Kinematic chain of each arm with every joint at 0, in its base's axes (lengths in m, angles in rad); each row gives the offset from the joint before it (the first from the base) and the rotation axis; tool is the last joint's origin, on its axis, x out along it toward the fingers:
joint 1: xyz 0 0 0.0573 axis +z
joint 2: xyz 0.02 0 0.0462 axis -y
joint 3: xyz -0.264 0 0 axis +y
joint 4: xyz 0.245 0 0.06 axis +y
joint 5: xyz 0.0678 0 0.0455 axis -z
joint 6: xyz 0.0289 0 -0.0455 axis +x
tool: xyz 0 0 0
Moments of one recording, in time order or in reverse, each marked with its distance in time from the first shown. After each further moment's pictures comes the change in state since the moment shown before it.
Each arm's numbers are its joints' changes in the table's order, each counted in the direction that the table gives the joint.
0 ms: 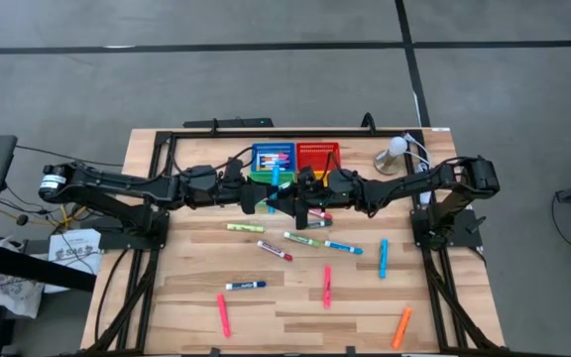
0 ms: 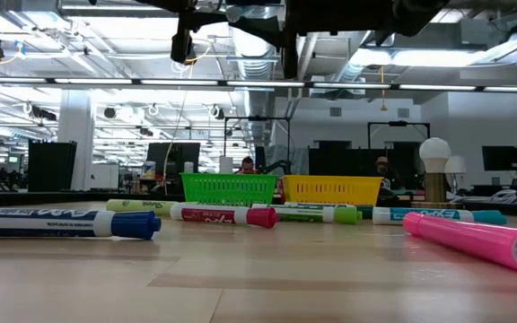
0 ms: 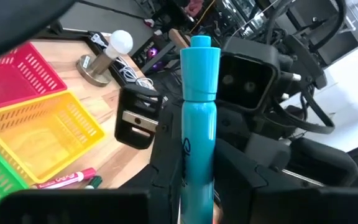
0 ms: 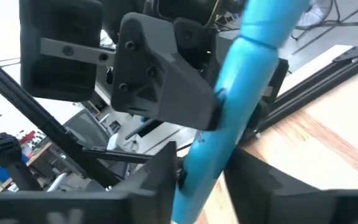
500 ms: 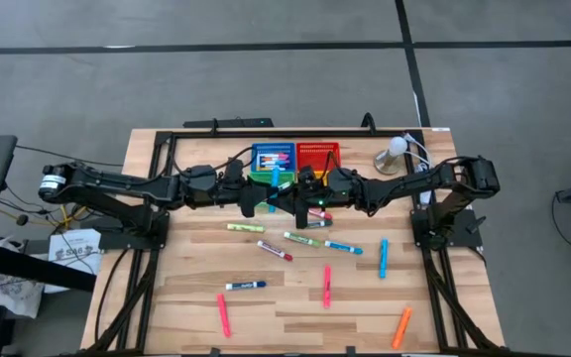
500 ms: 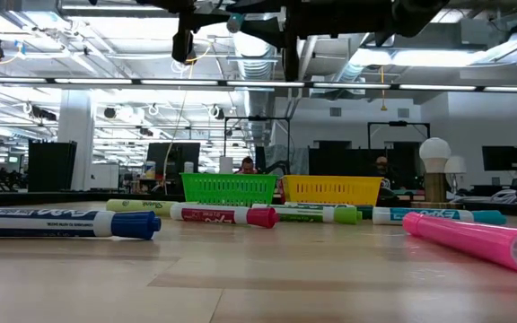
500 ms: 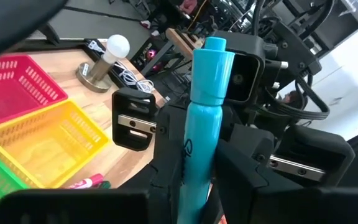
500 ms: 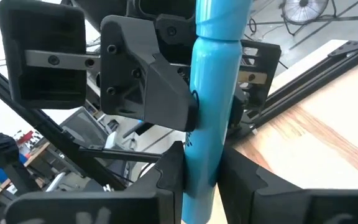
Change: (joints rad) left arm 0.001 0.001 0.000 0.001 0.010 0.085; right arm -0.010 0.001 0.001 0.020 -0.004 0.009
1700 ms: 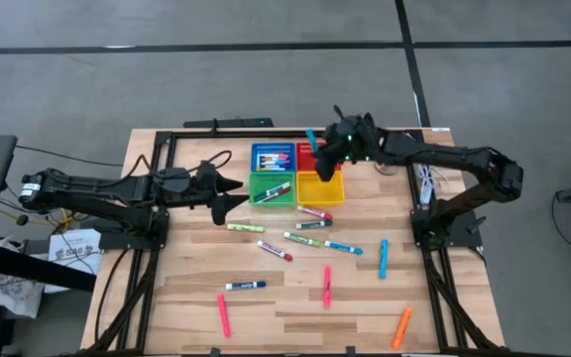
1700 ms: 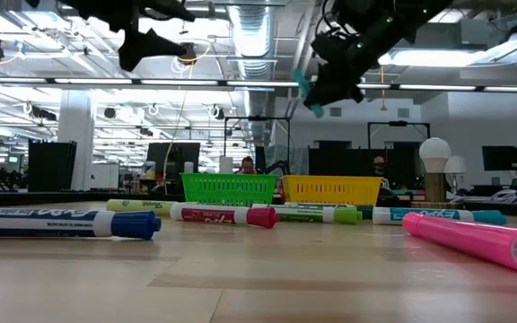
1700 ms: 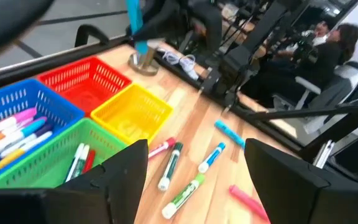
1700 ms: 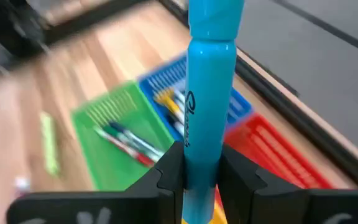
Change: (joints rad) left arm 0.005 0.328 0.166 0.314 -0.033 0.254; right arm -0.416 0.210 -0.101 0.920 0.027 -0.475
